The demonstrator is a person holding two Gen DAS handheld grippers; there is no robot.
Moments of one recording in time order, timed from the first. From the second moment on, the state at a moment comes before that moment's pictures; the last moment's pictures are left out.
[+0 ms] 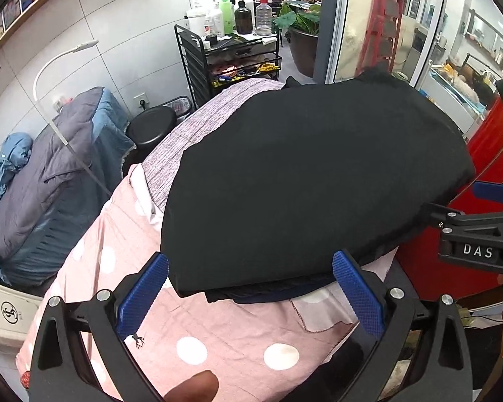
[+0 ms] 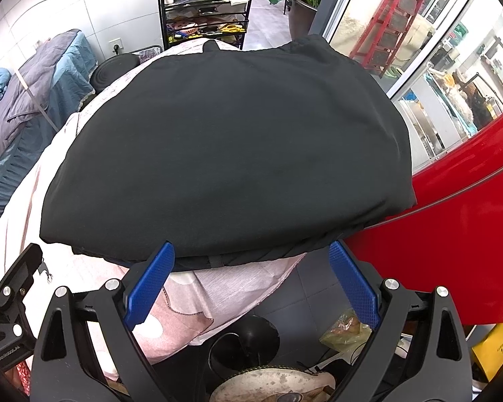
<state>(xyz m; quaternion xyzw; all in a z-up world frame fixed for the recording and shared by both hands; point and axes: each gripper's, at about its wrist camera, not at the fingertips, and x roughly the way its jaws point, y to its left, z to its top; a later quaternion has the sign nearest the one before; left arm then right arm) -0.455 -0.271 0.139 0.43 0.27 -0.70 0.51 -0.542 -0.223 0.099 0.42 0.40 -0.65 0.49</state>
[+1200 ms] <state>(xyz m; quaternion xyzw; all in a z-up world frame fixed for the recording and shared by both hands) -0.460 -0.262 0.135 0.43 0.26 -0.70 0.51 -0.541 -0.223 0.094 0.41 0.40 -0.65 0.49</state>
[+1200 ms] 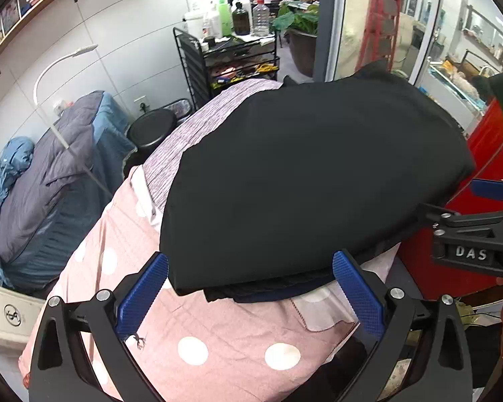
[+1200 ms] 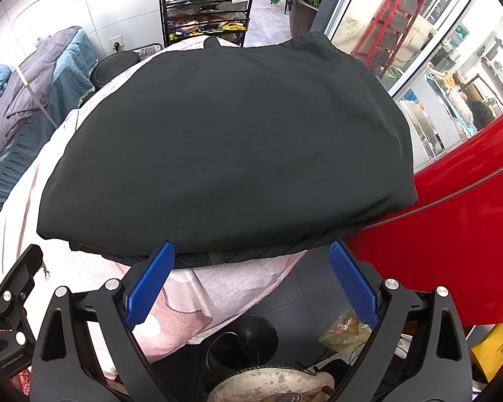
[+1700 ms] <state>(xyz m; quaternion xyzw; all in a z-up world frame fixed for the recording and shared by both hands) -0.463 -0.257 0.136 0.41 0.25 -0.71 0.52 -0.542 -0.215 0.094 0.41 0.39 -0.67 0.48</state>
